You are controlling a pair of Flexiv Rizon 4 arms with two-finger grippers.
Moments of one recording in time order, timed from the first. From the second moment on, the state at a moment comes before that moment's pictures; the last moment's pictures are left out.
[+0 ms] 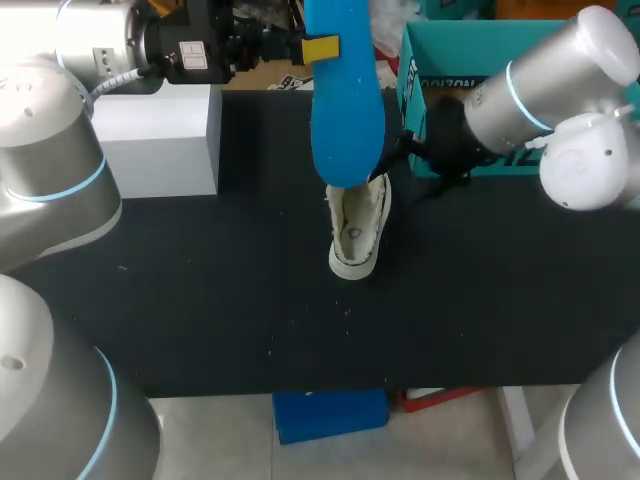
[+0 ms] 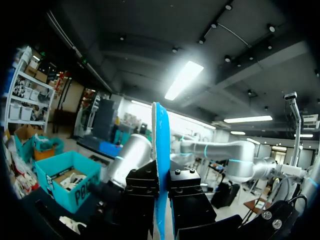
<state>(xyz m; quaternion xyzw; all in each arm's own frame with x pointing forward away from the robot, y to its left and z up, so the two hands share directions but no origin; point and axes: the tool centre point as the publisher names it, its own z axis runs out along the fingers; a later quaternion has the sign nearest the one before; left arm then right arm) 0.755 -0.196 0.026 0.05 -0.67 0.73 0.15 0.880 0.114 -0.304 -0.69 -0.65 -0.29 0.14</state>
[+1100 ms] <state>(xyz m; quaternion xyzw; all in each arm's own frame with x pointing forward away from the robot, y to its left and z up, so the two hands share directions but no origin) 0.755 -0.196 0.026 0.05 -0.67 0.73 0.15 0.876 0.092 -0.253 -0.59 -0.57 -0.51 0.27</state>
